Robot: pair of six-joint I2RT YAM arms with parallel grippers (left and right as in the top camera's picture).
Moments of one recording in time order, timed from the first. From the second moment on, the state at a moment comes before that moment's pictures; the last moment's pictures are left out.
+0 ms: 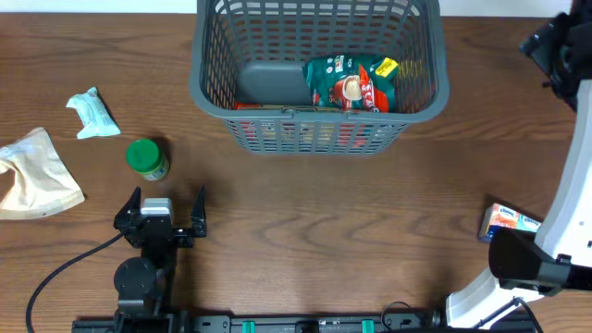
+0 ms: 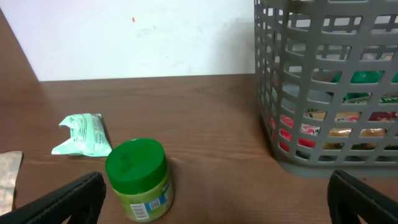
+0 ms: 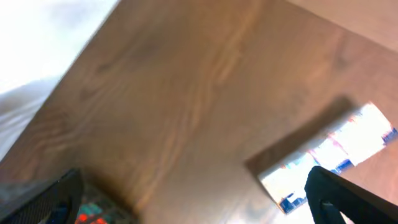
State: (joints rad) left arm -0.04 0.01 0.05 -0.16 -0.04 0.04; right arm -0.17 1.84 2.43 -1.66 0.42 0.81
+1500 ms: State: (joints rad) left arm -0.04 0.01 0.05 -0.16 -0.04 0.04; right arm -0.64 1.42 1.20 -1.35 0.49 1.31
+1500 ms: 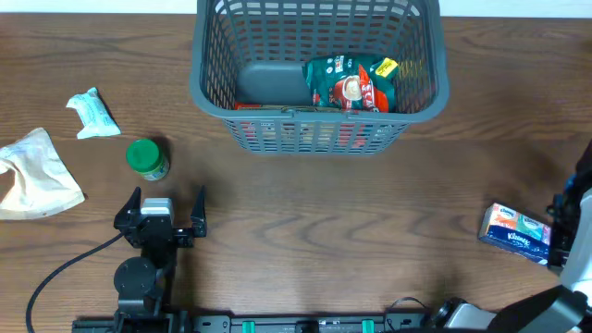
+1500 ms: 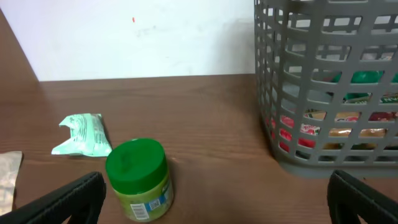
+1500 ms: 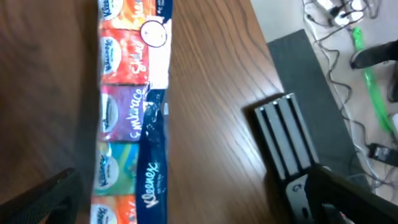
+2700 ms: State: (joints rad) left arm -0.04 0.01 0.05 -0.16 -0.04 0.04; right arm -0.83 1.41 0.80 -0.65 0.28 1.11
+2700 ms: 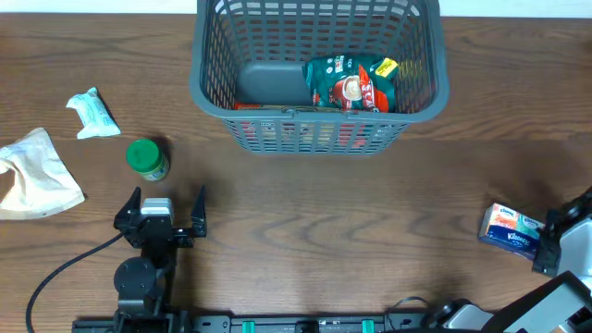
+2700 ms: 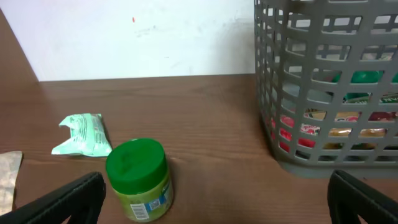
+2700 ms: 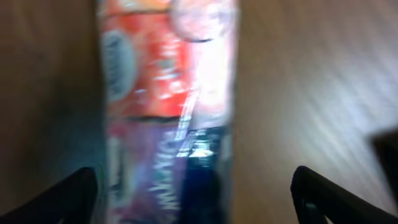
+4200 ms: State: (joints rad) left arm -0.04 0.01 0.05 -0.16 -0.04 0.04; right arm -0.83 1.60 0.80 -0.59 0.24 1.12
